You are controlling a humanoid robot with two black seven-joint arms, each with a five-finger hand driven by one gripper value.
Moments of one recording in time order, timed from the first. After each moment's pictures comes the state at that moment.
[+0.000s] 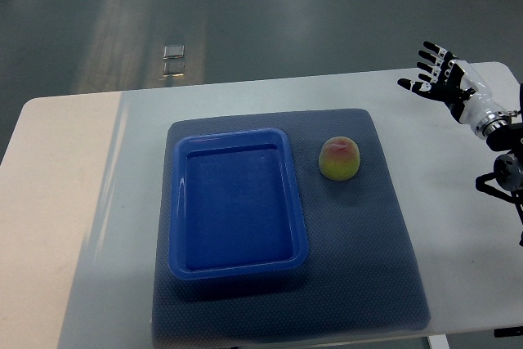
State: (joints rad) left arm -0.04 0.00 -0.04 -0.19 0.00 0.04 0.10; right arm 0.48 -0.24 1.40 0.85 -1.03 0.20 0.13
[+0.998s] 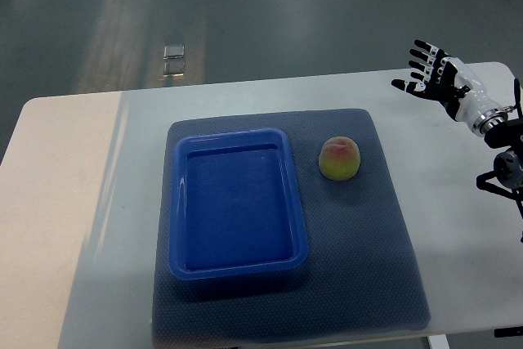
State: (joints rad) left arm -0.03 0.00 -0.05 -0.19 0.00 0.04 0.10; right arm 0.49 -0.25 1.37 0.85 -1.04 0.25 0.13
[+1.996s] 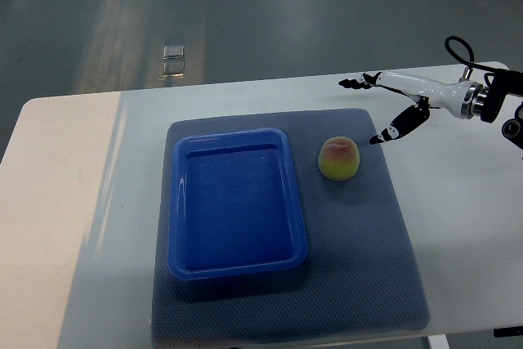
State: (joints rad) left arm -0.03 0.00 -0.04 -0.18 0.00 0.04 0.10; right arm 0.84 -0.59 0.54 0.97 -1.44 0.31 0.46
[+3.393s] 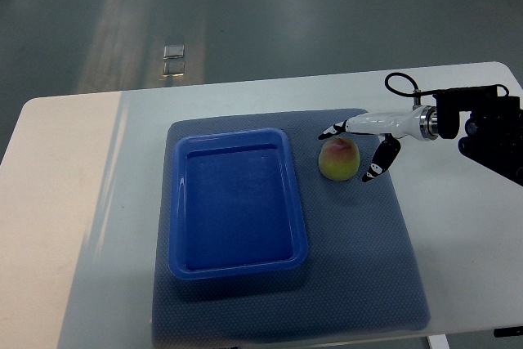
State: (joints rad) left arm -0.04 0.00 -0.04 -0.19 0.00 0.04 0.10; right arm 0.98 -0.46 0.20 0.85 -1.52 0.29 0.43
